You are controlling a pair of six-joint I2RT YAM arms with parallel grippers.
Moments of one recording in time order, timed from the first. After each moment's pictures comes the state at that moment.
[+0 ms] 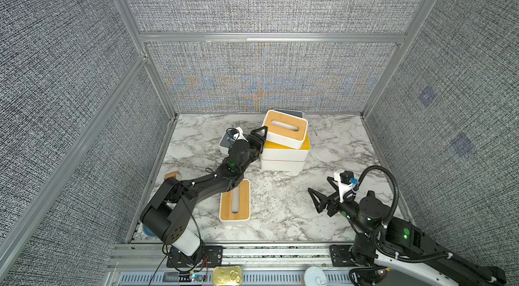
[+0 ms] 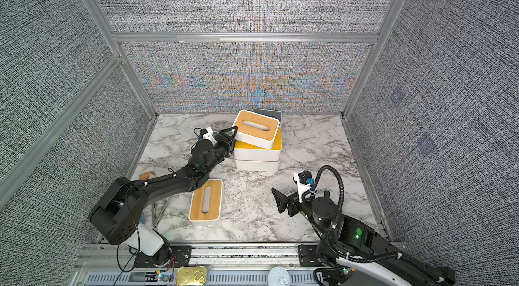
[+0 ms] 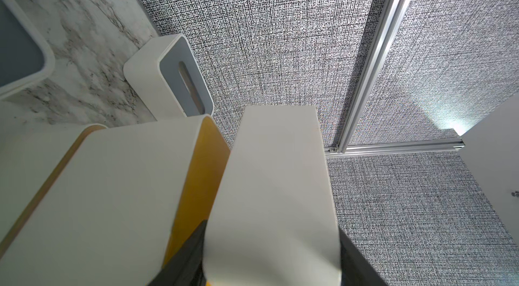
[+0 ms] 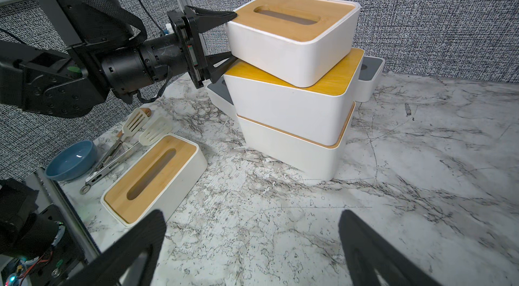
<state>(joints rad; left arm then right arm) -0.65 1.58 0.82 0.71 -0.06 -1.47 1.07 0.35 0.53 -0.42 0.44 0.33</state>
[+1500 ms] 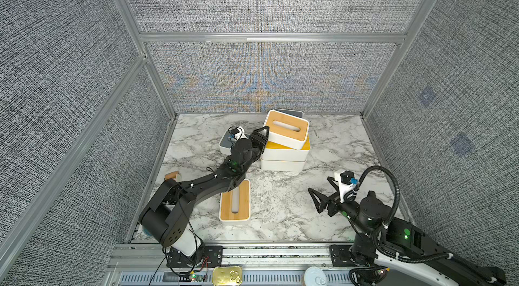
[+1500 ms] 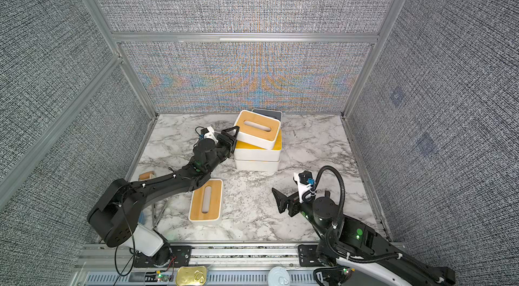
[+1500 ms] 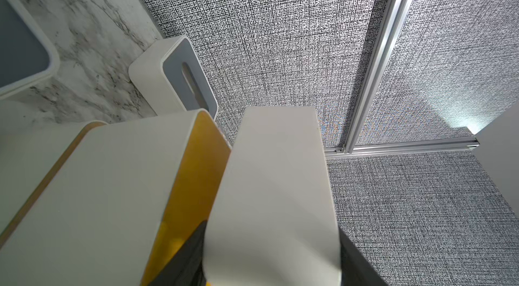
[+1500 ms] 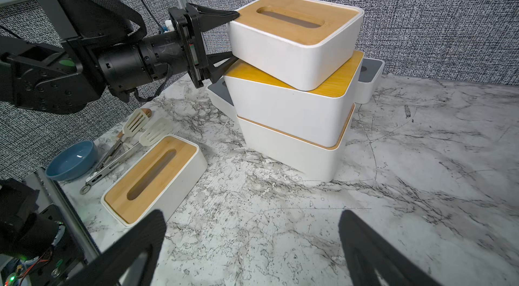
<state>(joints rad) -0.68 1.56 0.86 0.63 -0.11 -1.44 1.07 0.35 0.53 -0.42 0.44 0.32</state>
